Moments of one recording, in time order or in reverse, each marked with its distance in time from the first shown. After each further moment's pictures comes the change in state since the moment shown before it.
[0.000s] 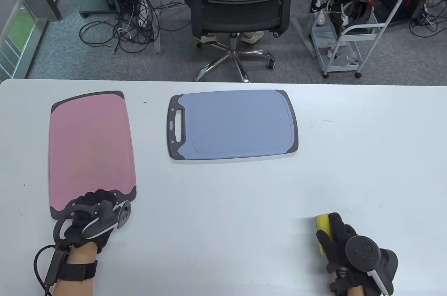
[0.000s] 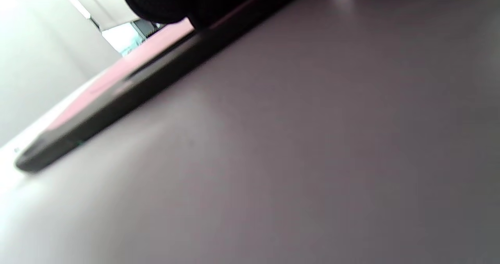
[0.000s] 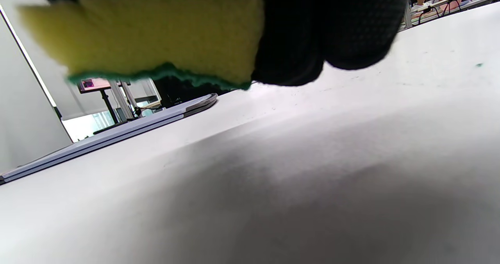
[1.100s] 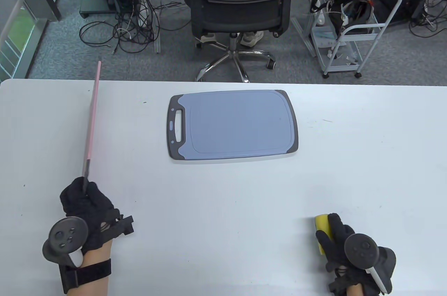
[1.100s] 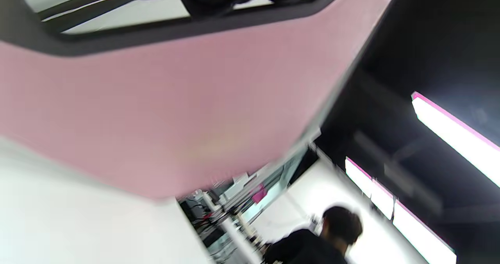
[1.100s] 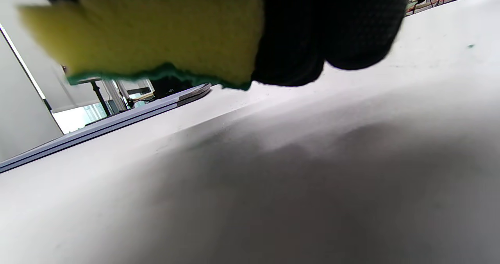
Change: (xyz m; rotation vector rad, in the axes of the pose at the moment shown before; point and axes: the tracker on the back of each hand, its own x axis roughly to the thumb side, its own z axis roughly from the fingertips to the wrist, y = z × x) left_hand -0.065 0.029 0.071 0.930 0.610 1.561; right_hand -0.003 0.009 -0.003 0.037 0.032 0.010
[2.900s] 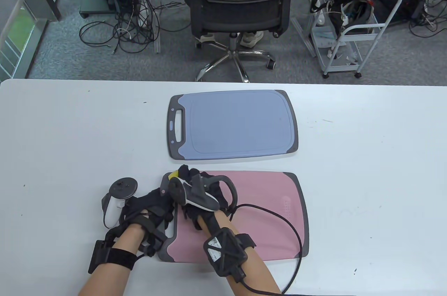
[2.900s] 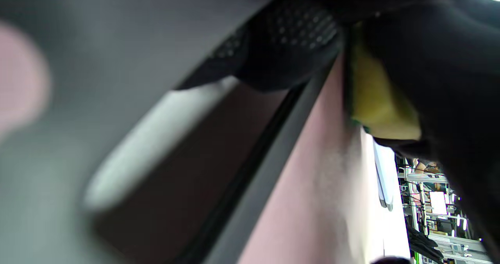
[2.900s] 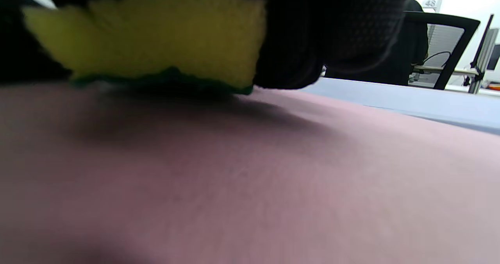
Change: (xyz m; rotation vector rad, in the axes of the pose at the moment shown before) left_hand -0.033 -0.152 0.048 -1.249 0.506 -0.042; right_hand 0.370 0.136 -0.085 0.118 -0.503 0.466
